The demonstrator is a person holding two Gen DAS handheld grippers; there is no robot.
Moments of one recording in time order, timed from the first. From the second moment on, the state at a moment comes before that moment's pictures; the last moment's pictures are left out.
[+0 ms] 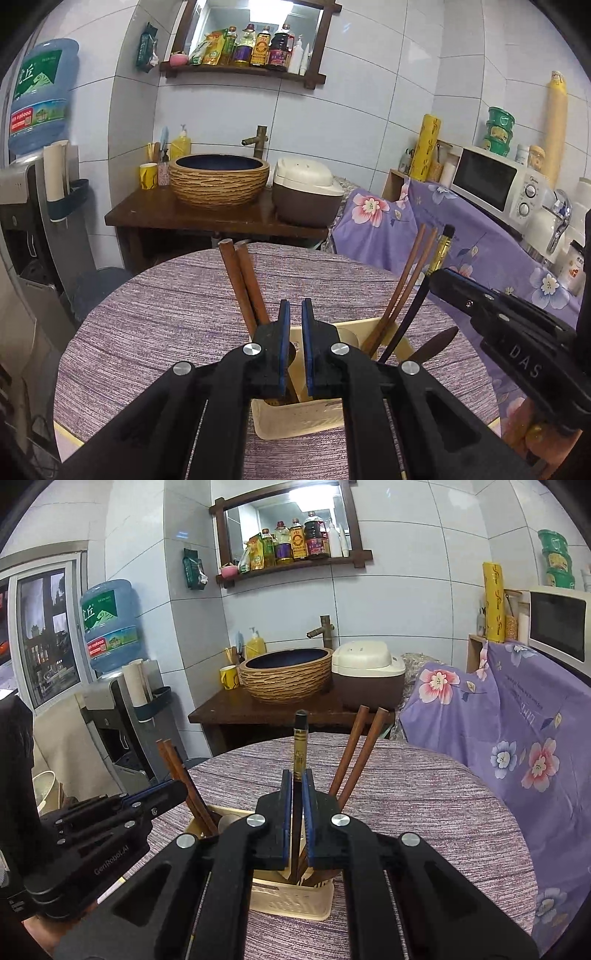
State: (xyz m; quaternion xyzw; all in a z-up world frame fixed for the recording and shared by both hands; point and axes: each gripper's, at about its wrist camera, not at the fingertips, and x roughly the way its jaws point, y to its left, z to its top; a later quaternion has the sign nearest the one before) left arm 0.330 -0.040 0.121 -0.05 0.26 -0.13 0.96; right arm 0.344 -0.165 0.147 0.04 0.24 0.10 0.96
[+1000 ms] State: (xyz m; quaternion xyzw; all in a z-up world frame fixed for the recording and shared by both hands) left arm 0.151 0.022 0.034 -0.02 0.15 -0.06 0.99; right arm 0.158 -0.188 0.044 -0.01 0.20 0.03 0.98
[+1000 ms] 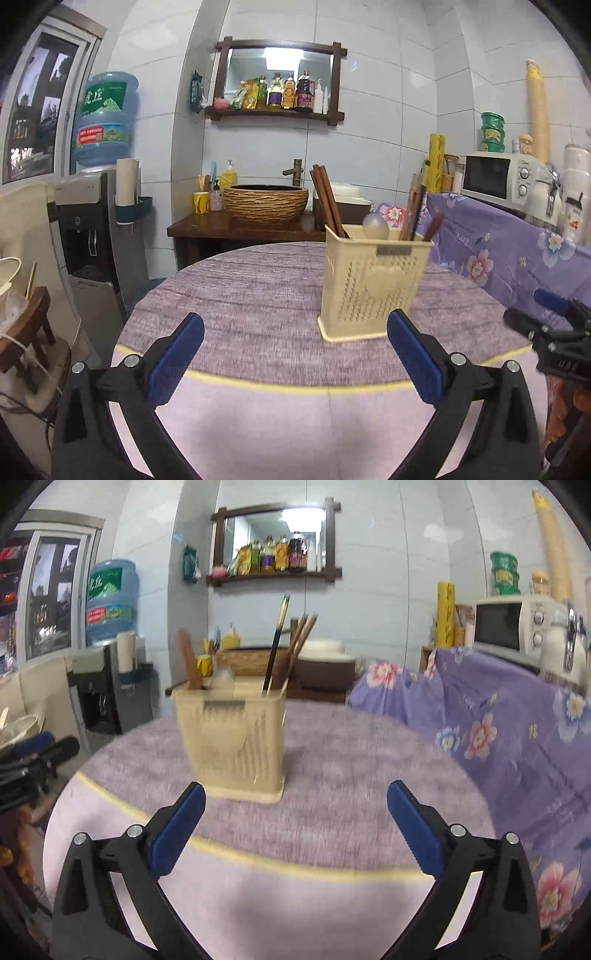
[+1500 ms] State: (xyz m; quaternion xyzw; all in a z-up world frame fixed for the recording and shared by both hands) left arm 0.061 0.024 0.019 -0.05 0.13 -0.05 0.99; right arm 0.037 -0.168 0.022 0.01 0.17 0.08 0.98
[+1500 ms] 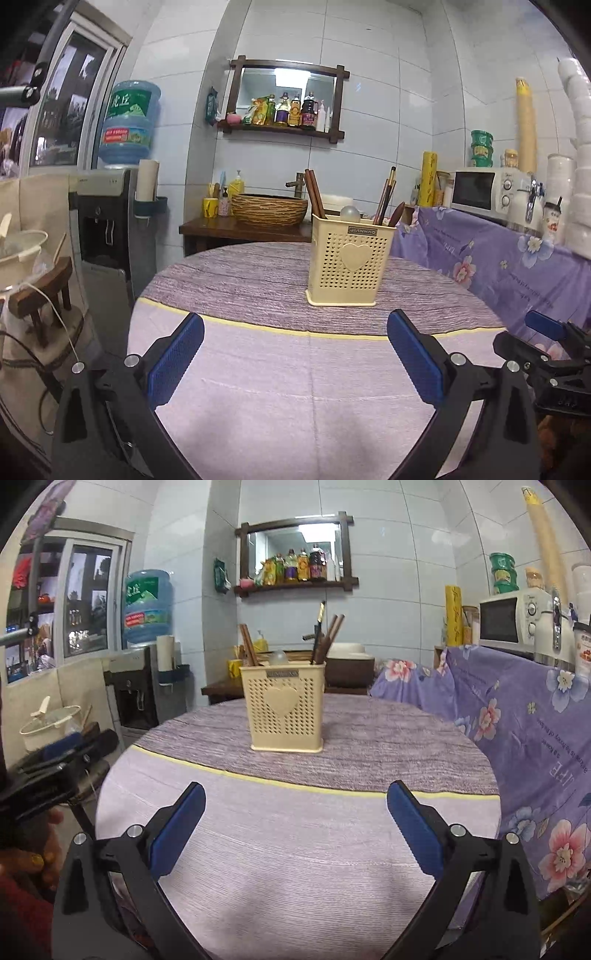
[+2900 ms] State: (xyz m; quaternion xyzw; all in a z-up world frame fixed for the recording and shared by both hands) left arm 0.053 0.026 0.016 -0.03 0.14 -0.05 0.99; right arm 0.031 -0.167 0.031 0.00 0.16 0.07 0.98
